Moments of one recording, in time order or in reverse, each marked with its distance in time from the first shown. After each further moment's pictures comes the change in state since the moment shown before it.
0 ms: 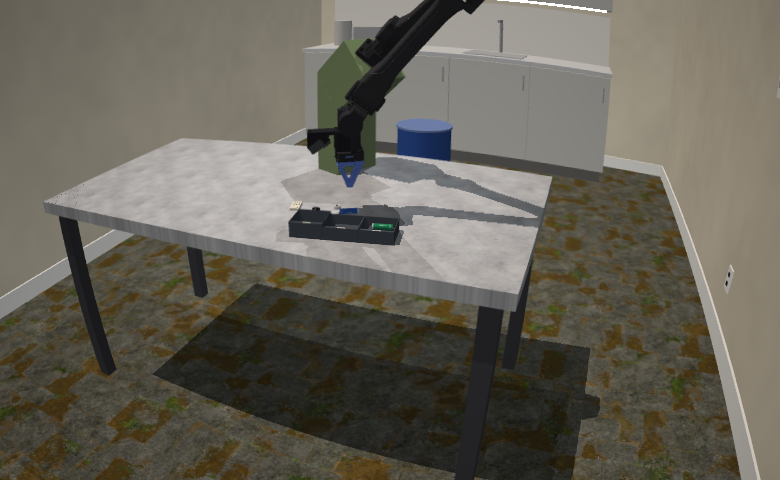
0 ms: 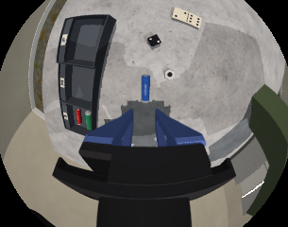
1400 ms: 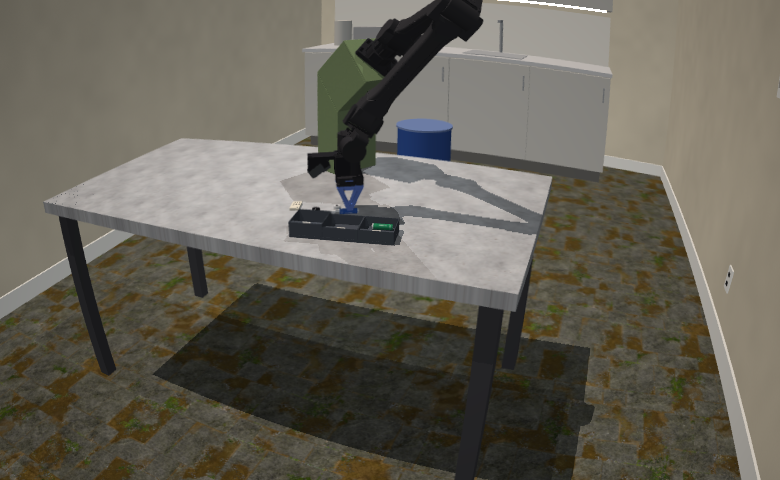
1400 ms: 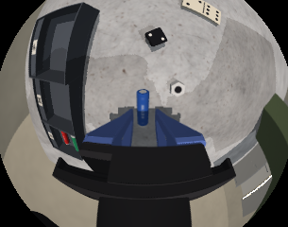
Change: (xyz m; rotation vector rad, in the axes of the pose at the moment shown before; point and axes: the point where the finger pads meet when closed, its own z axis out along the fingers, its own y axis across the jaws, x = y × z) arm 0.000 -0.004 0.064 0.006 0.002 0.000
